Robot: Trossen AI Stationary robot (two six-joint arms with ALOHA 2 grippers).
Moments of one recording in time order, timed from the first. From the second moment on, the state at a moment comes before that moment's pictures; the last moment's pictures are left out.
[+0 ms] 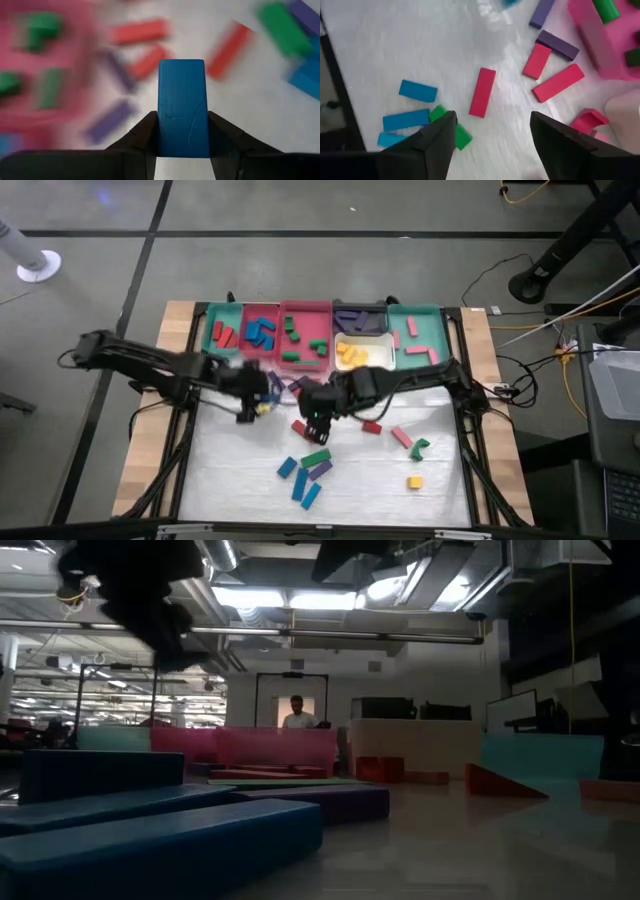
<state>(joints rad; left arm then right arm) -0.12 1.09 0.79 -0.66 -0.16 -0.07 0.23 2.15 2.32 -1.30 0.14 0.61</state>
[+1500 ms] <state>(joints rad) 0.37 0.88 0.79 -0.87 -0.17 -0.06 0.23 2.57 2.31 -1.16 0.10 0.86</state>
